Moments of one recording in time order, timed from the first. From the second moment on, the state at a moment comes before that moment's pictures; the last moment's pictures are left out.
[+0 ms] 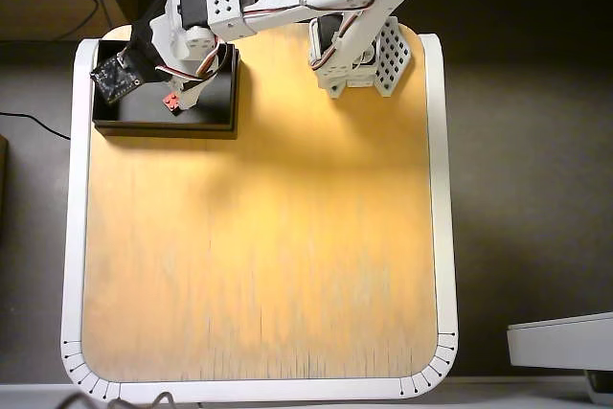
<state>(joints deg) 84.1 105.2 117.7 55.1 205.9</state>
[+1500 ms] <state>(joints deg) 35.2 126.7 104.9 59.5 179.4</state>
